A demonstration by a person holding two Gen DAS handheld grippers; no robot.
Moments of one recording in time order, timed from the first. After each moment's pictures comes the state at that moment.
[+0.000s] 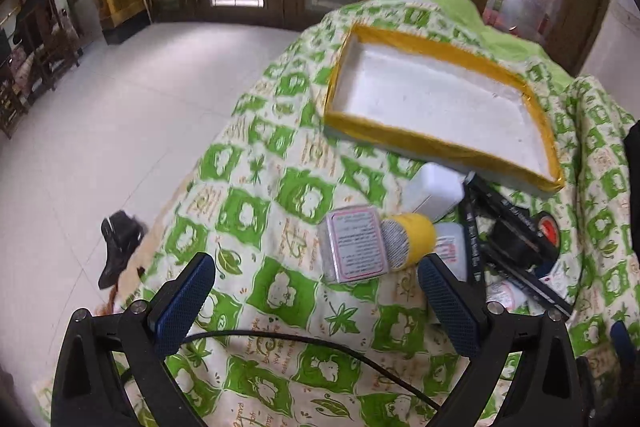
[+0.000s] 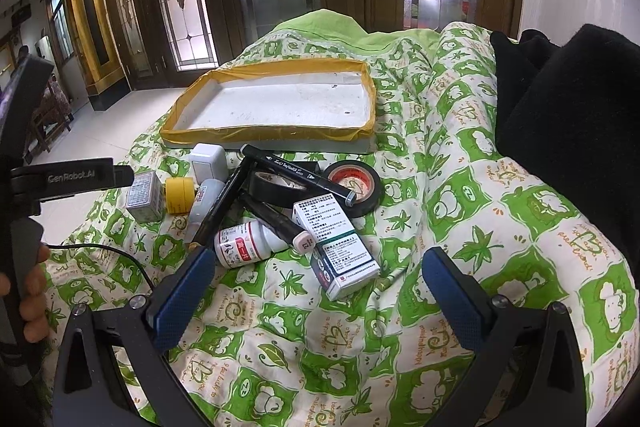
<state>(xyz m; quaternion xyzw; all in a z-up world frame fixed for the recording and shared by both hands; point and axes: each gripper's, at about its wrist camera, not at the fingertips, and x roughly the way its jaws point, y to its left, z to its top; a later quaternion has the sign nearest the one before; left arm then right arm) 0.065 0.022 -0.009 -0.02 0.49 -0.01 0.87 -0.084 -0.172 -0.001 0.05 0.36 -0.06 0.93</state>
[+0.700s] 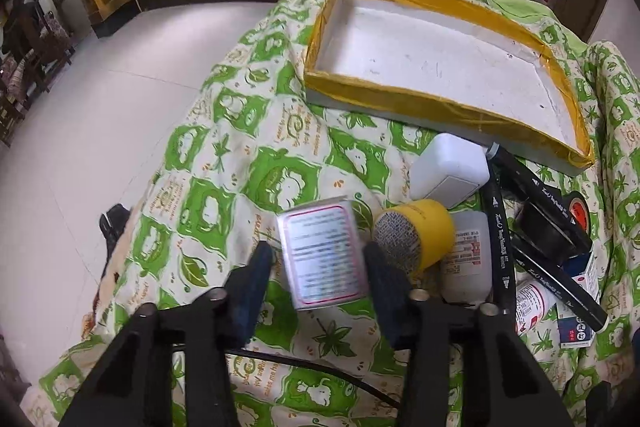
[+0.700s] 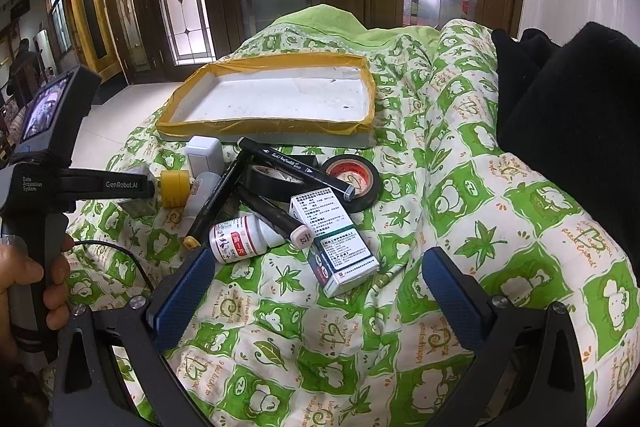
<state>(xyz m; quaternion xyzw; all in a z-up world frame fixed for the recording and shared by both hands) 0.093 0.006 -0.043 0.01 0.53 -0.01 0.85 -0.082 -0.171 -0.006 0.04 0.37 -0.06 0.92</state>
